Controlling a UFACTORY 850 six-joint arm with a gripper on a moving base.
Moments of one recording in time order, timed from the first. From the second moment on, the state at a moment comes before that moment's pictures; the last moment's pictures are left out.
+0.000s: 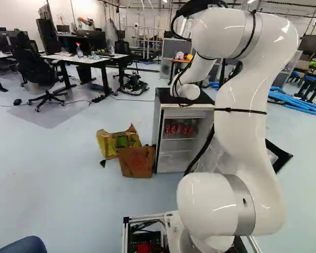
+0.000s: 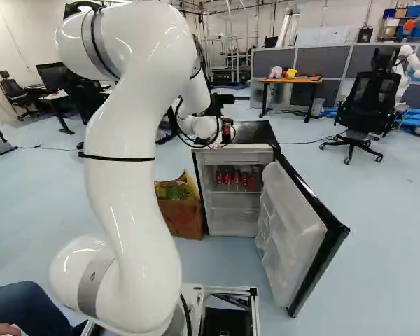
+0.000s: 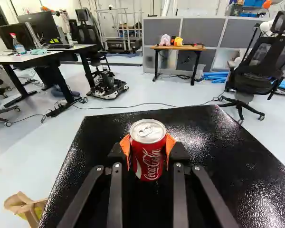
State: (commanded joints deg) arm -9.4 -30.2 -62.5 0.2 41.0 0.0
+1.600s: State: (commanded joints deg) arm -9.4 -30.4 -62.7 0.2 40.3 0.0
